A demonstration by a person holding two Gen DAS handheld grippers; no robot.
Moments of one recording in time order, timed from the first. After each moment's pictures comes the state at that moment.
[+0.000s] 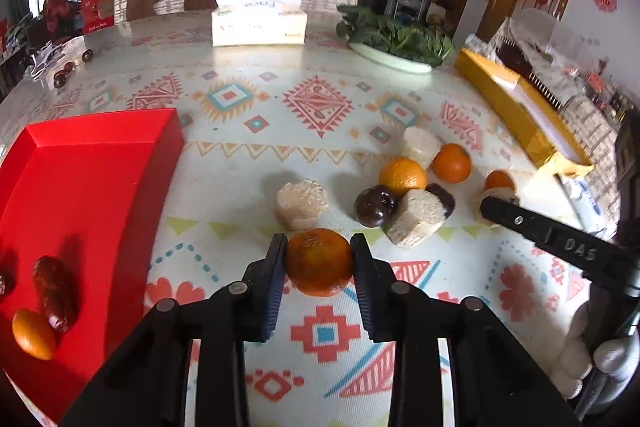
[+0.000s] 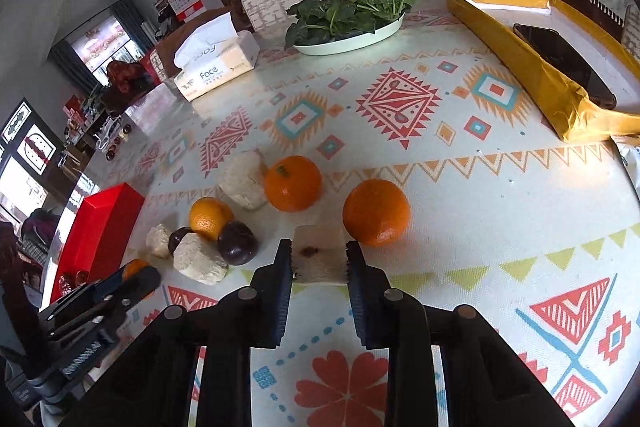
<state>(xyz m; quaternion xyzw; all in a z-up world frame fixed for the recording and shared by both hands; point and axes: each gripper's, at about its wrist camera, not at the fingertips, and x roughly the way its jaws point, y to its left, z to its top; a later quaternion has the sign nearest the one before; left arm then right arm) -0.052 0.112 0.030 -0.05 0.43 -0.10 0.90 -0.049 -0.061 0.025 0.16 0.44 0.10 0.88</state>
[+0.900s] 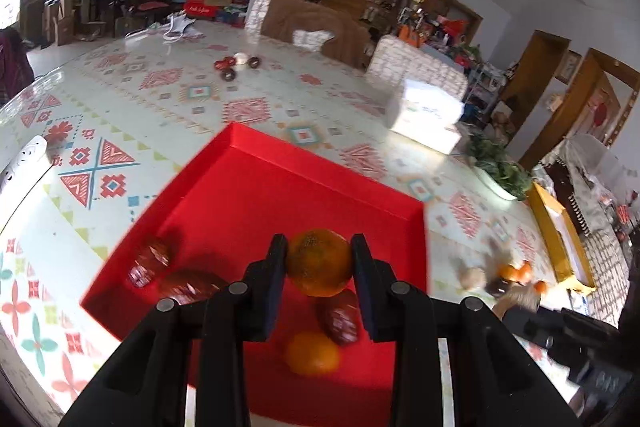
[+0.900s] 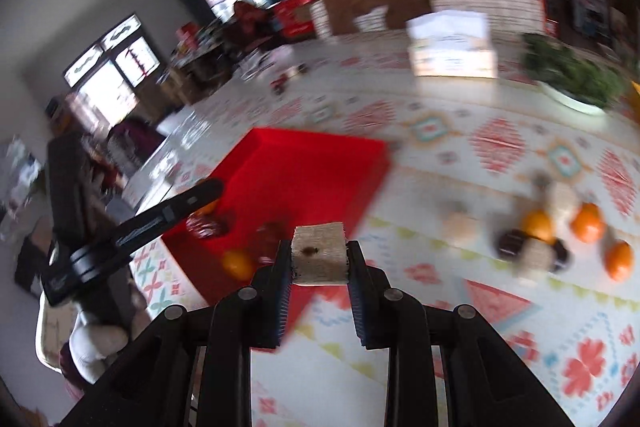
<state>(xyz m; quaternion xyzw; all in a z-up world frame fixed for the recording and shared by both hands) -0.090 0.325 0.075 -0.18 0.36 0.03 0.91 -0.086 0.146 0.099 0.06 0.42 0.33 0.84</state>
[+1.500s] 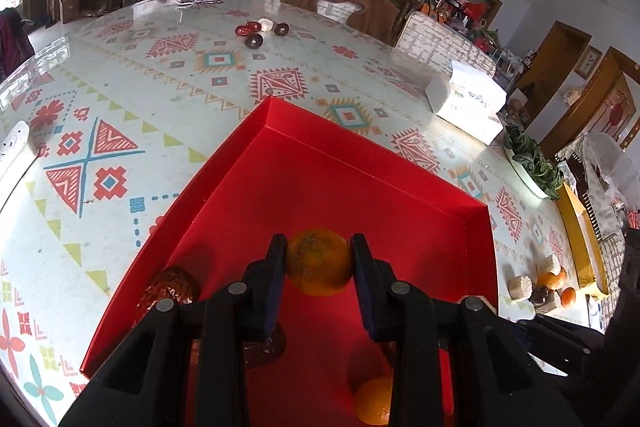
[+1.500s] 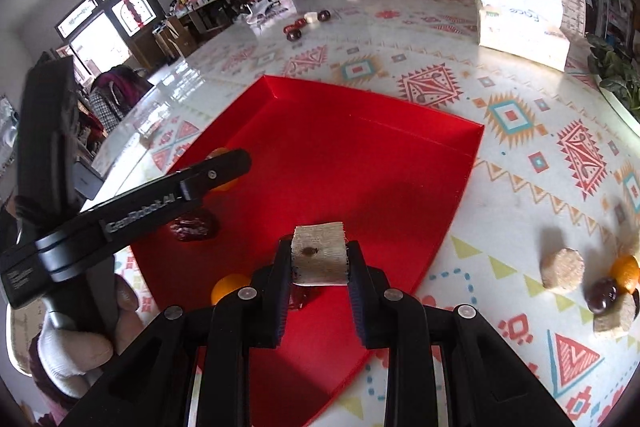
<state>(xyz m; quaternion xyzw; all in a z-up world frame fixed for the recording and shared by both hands) -0.056 0.364 0.039 -0.20 0.40 0.04 0.89 -0.047 0.241 0.050 0.00 0.47 0.32 0.82</state>
